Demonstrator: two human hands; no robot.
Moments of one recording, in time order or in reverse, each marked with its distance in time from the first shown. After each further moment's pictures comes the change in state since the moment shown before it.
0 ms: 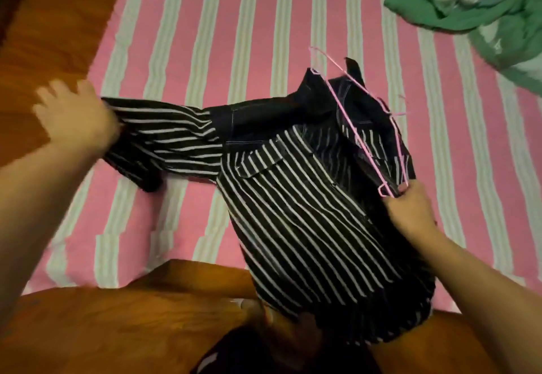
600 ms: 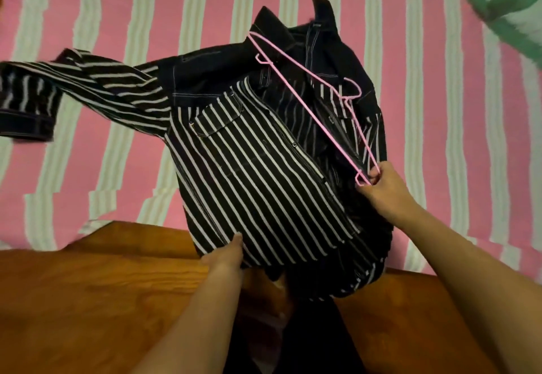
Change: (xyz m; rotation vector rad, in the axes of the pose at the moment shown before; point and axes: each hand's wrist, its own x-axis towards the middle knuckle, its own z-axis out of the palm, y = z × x) left_hand -0.394 0.096 0.166 -0.847 -0.844 -1.197; right_hand 0.009 0.066 -0.029 0.005 -0.282 -0.040
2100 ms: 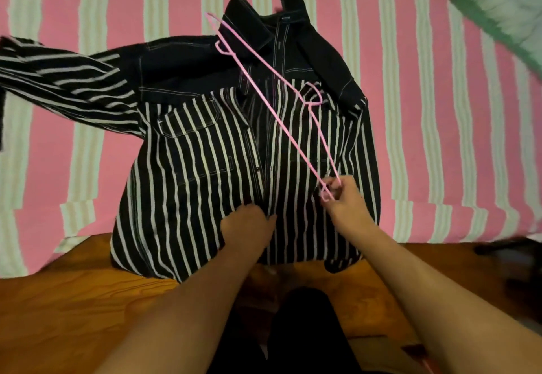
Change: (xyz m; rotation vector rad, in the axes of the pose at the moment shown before) left_hand -0.035 0.033 0.044 1.562 0.027 1.061; right_hand -0.065 -0.013 0.075 0.136 0.027 0.074
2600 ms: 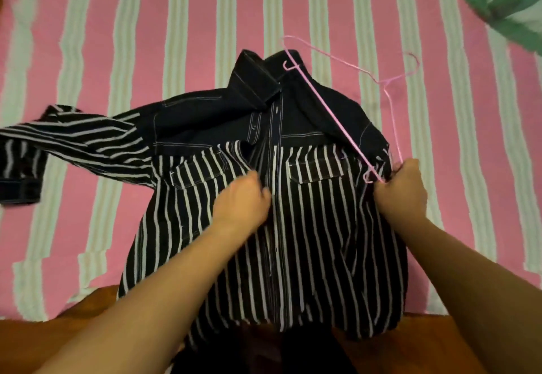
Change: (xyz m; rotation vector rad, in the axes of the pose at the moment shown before) left_hand 0.068 0.025 -0.140 -0.188 0.230 0.093; right_hand 0.144 -0.025 -0.077 -0.153 0.361 -0.022
